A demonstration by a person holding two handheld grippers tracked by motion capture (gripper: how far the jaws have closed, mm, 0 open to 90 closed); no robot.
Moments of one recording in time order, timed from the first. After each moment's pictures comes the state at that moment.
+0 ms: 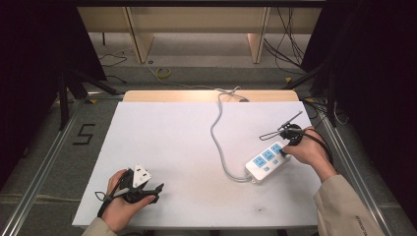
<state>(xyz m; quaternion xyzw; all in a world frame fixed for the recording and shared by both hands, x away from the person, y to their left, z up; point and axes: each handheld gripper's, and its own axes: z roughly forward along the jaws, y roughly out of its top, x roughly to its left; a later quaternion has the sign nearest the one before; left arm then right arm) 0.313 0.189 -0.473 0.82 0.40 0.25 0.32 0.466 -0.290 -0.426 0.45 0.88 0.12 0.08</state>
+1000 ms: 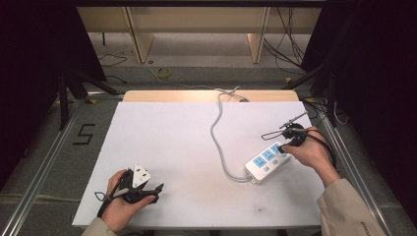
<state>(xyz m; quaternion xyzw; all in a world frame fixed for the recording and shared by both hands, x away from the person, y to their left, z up) 0.313 0.190 -0.473 0.82 0.41 0.25 0.32 0.454 -0.290 -0.414 0.44 0.87 0.18 0.10</state>
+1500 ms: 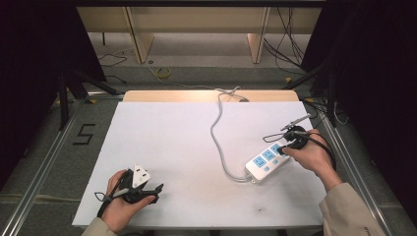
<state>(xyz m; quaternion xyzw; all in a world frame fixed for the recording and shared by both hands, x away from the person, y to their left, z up) 0.313 0.190 -0.473 0.82 0.41 0.25 0.32 0.443 -0.292 -0.415 0.43 0.87 0.20 0.10</state>
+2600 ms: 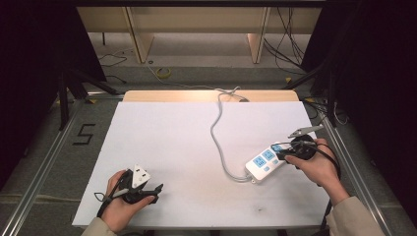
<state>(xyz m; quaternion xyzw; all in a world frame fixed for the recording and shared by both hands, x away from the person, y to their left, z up) 0.312 0.191 -0.474 0.82 0.41 0.25 0.32 0.411 -0.302 -0.417 0.42 0.85 0.29 0.12</state>
